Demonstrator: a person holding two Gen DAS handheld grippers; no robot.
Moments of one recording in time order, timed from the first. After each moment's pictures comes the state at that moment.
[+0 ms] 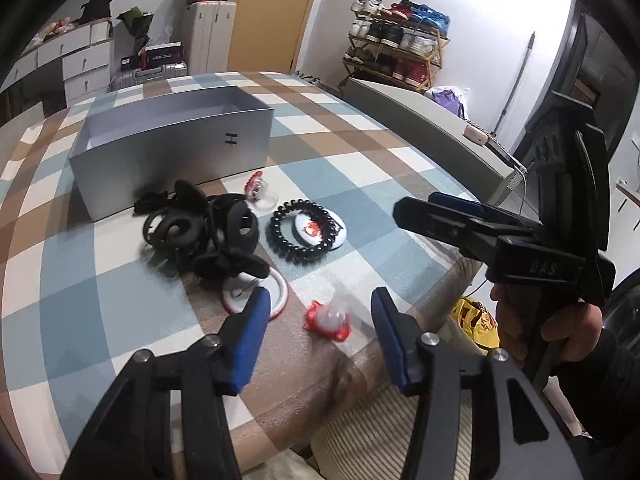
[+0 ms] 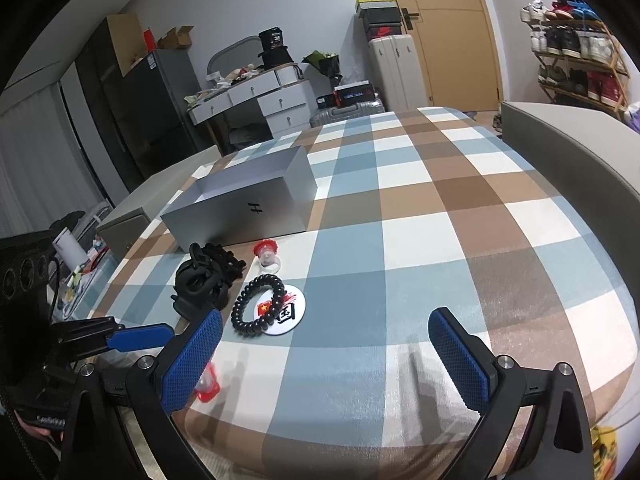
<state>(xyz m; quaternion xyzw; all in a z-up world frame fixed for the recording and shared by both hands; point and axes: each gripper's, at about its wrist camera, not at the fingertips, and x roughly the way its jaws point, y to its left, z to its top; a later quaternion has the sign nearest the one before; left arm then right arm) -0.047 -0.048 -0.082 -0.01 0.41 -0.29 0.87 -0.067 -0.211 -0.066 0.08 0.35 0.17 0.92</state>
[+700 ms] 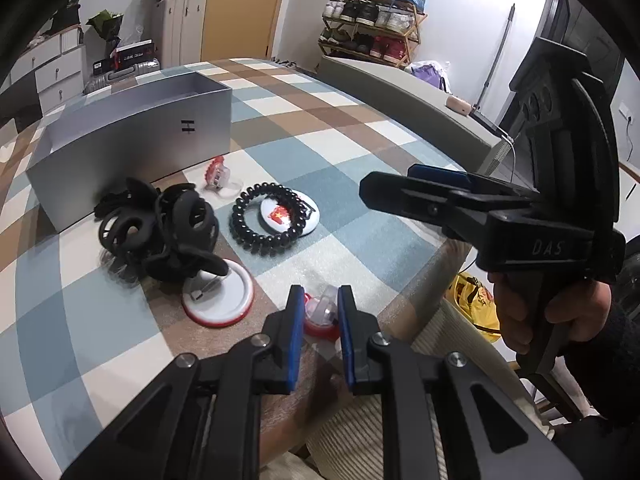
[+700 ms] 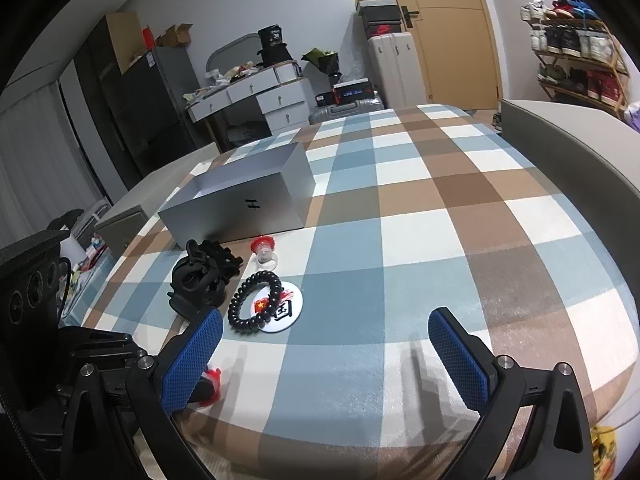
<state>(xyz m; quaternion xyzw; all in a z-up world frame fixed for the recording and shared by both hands) -0.047 -0.060 -0.090 0.03 0.42 -0.32 0.85 -0.065 -0.207 -0.068 0.07 0.36 0.17 0.92</state>
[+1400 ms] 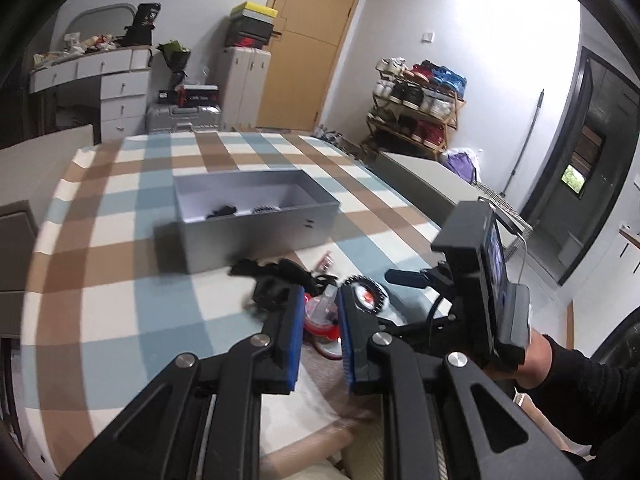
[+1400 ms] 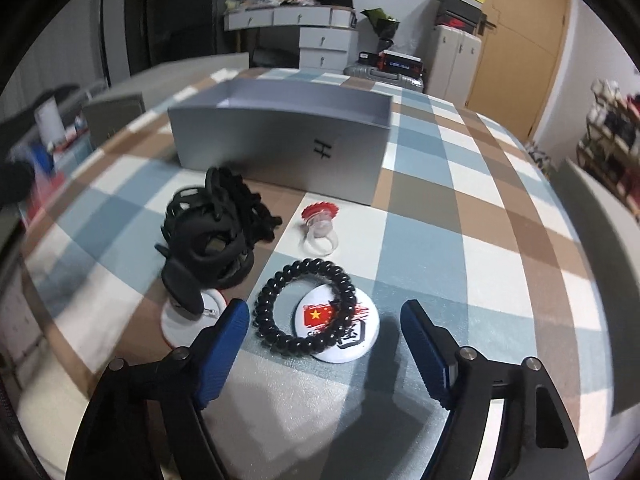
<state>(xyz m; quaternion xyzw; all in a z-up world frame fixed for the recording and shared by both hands) -0.054 0.024 -0.034 -0.06 0.33 -0.25 0.91 -0.041 -0.110 -0.089 -0.14 0.40 0.17 0.89</state>
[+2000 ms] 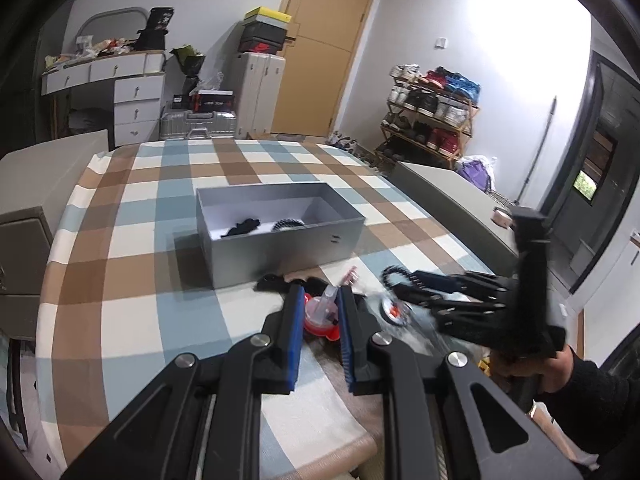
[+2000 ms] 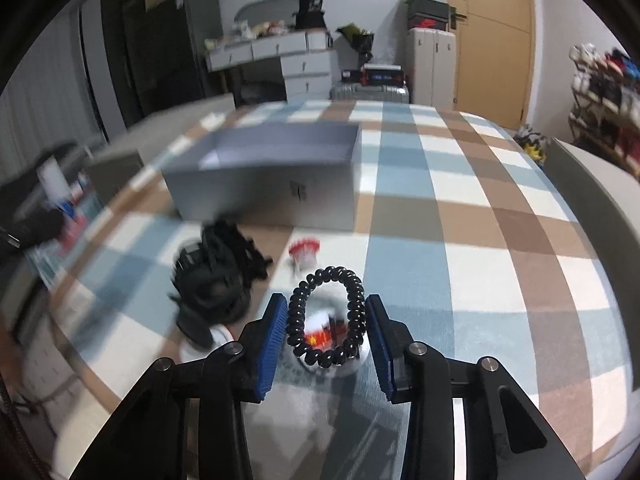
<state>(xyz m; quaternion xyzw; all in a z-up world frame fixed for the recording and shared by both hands) -0.034 0.042 -0.029 -0.07 0.32 -0.22 0.92 -0.034 -0.146 -0.058 -0.02 0.37 0.19 0.91</state>
